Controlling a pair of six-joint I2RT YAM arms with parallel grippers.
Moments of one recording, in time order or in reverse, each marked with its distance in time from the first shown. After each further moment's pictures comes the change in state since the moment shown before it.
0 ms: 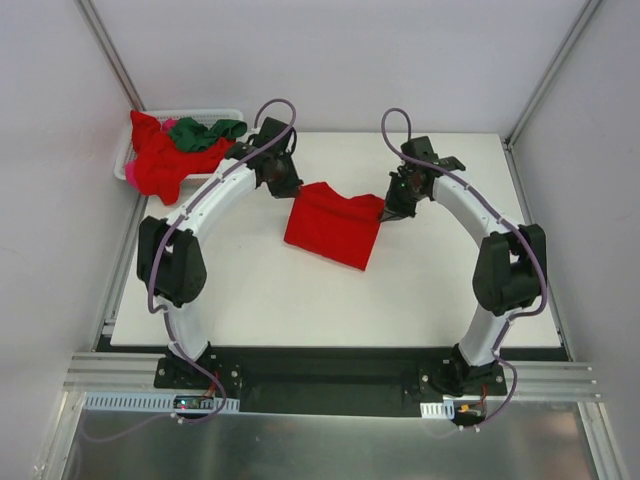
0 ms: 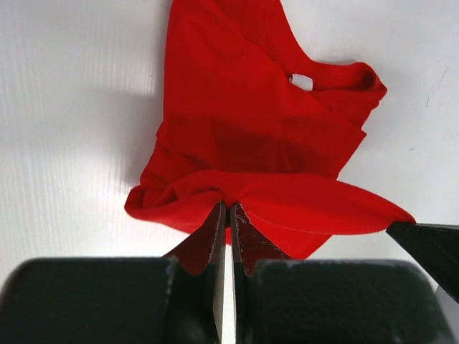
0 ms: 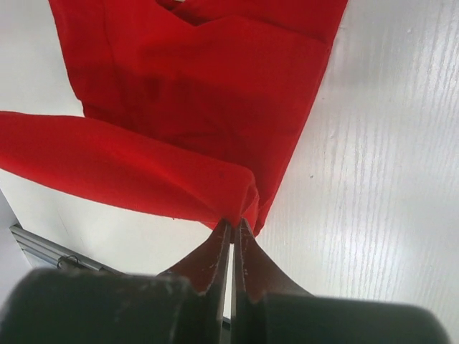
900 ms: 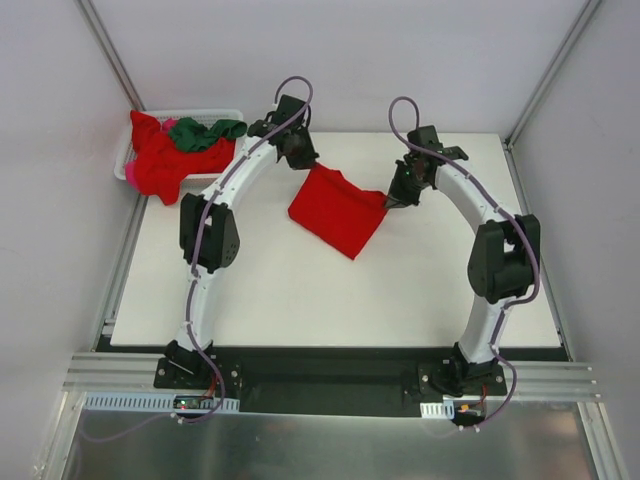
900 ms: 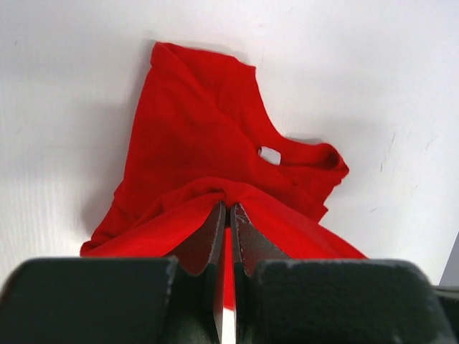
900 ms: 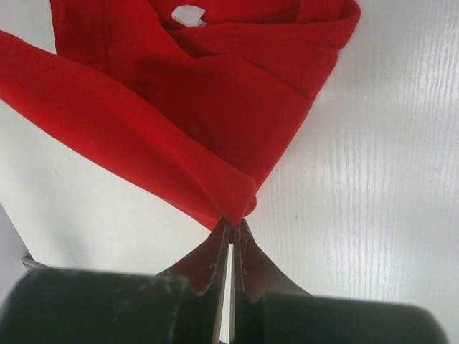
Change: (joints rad) left arm 0.032 0.402 0.493 0.006 0.063 0.067; right arm -0.050 0.099 0.121 -0.009 0.016 0.007
